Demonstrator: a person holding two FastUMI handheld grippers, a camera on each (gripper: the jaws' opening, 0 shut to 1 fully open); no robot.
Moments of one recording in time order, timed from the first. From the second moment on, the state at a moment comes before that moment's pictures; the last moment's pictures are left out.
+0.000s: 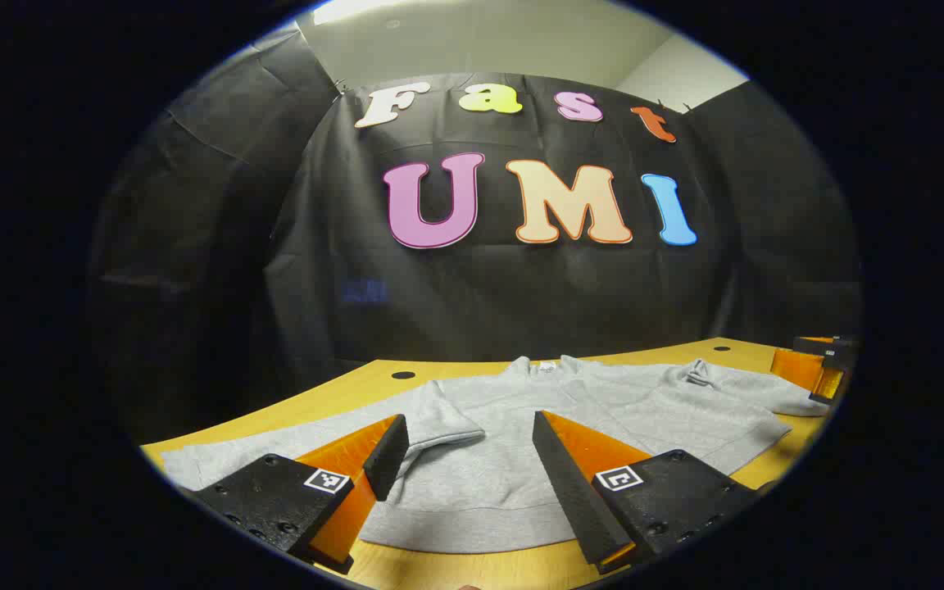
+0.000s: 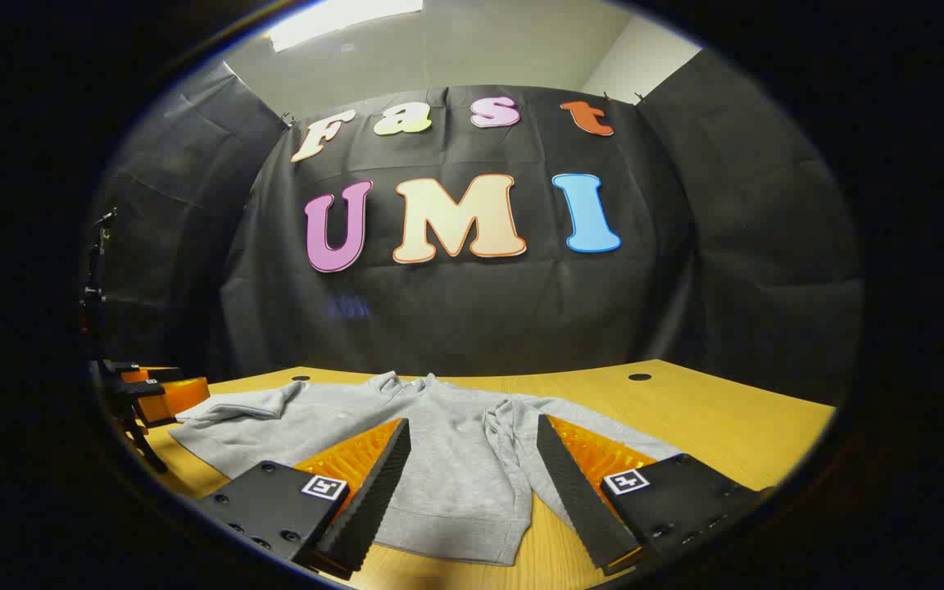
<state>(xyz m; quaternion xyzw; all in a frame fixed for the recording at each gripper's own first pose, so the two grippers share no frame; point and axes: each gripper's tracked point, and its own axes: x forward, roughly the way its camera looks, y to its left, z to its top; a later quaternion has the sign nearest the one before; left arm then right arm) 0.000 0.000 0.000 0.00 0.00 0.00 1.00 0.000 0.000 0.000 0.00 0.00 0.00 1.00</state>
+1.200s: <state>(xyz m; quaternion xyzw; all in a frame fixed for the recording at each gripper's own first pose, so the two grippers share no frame) 0.001 0.001 -0.004 0.00 0.00 0.01 1.00 0.003 -0.002 -0.001 -0.01 0.00 -0.01 1.00</state>
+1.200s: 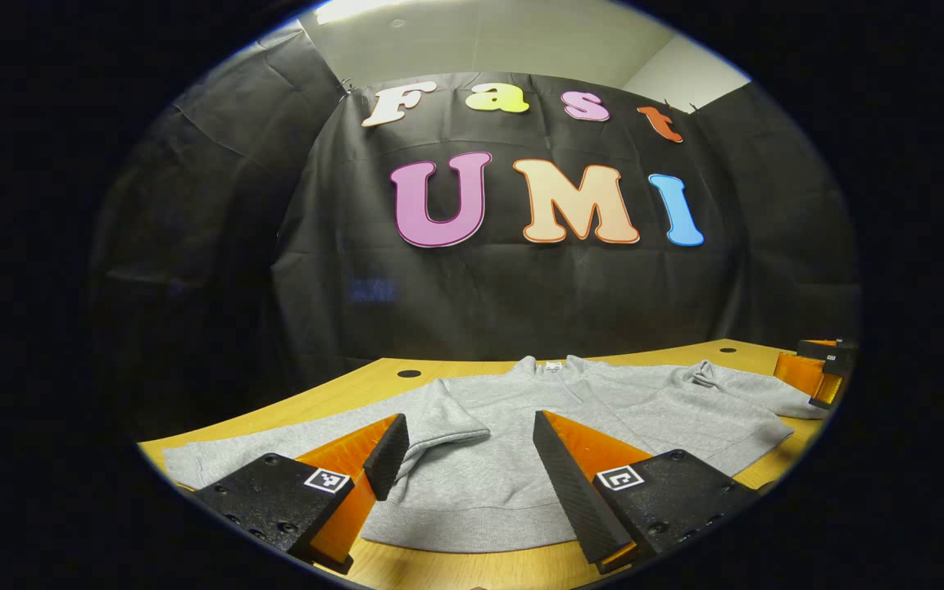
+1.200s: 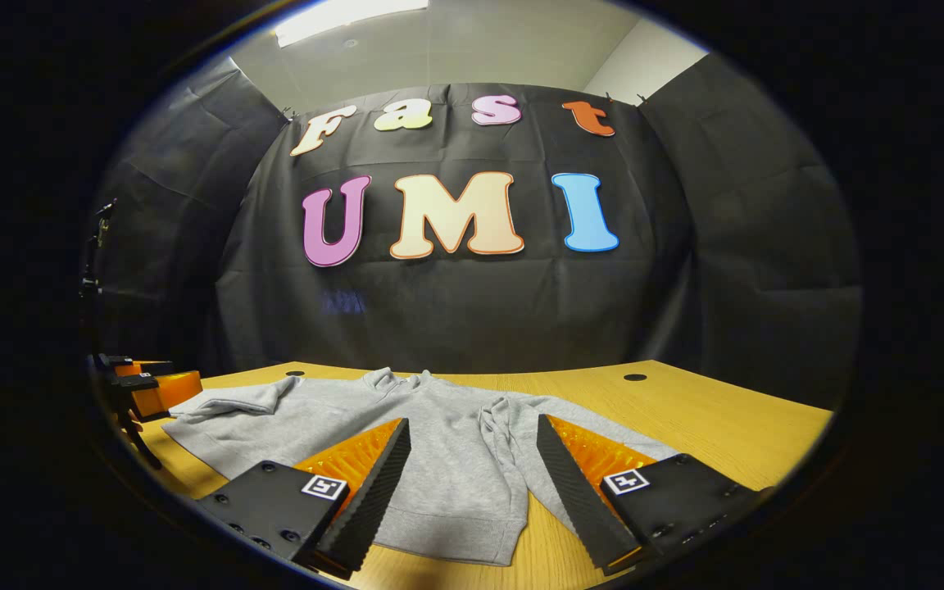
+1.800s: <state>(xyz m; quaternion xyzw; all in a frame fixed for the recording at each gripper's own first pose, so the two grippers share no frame) -0.001 0.002 -0.002 0.00 0.00 0.01 1.00 0.001 -0.009 -0.007 0.00 0.06 0.02 1.00</state>
